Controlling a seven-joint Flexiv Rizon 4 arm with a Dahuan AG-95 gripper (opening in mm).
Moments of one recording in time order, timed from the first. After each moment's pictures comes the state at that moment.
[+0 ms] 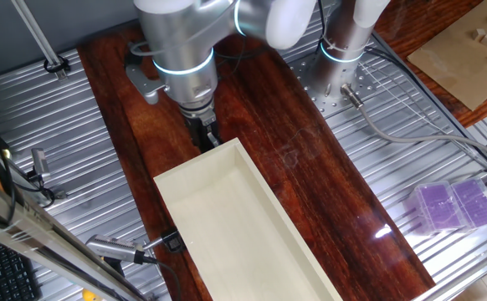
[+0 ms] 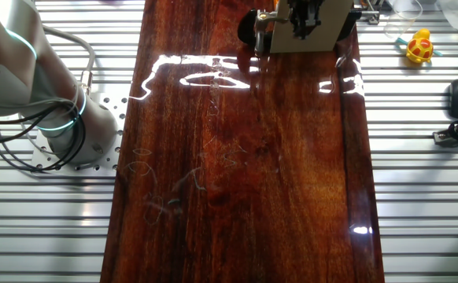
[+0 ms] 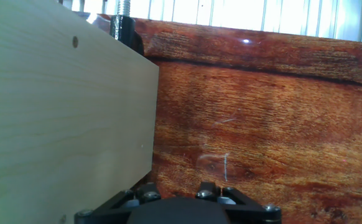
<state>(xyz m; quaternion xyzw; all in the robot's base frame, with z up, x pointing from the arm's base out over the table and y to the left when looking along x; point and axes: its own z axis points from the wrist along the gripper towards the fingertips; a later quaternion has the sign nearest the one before) 0.498 0.176 0.192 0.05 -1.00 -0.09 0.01</state>
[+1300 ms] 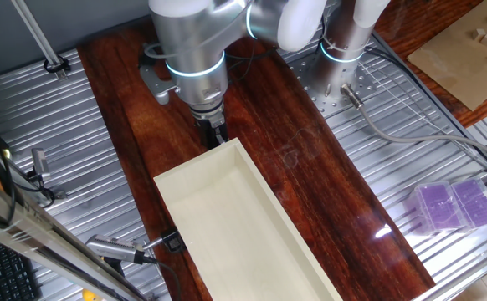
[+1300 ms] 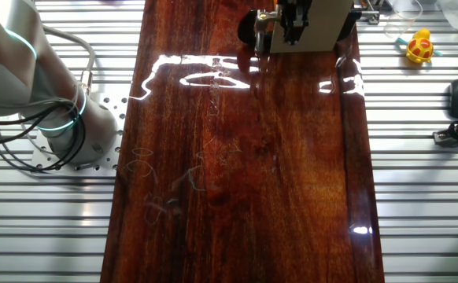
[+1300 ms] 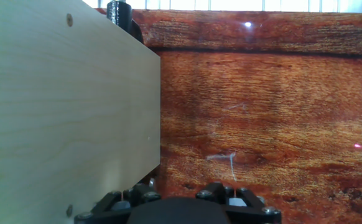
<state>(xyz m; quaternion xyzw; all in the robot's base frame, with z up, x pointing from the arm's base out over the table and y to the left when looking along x) 0.485 0.180 0.176 0.03 -1.00 -0.09 0.01</state>
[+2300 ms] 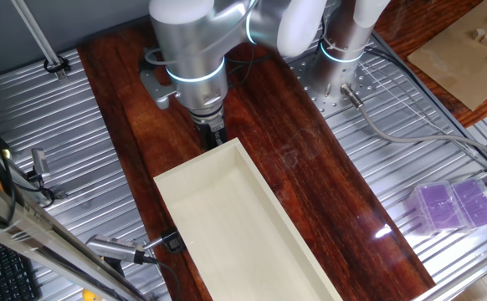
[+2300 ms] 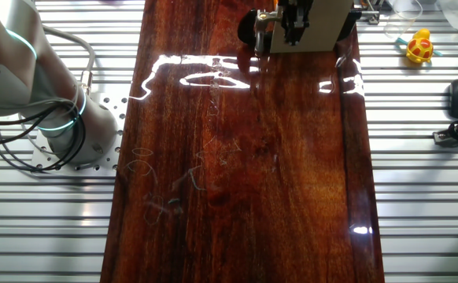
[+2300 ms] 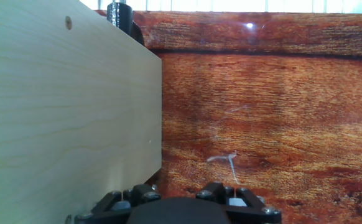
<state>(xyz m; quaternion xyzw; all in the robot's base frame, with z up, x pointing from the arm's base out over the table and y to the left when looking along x) 0.486 0.183 0.169 0.03 -1.00 -0.09 0.00</state>
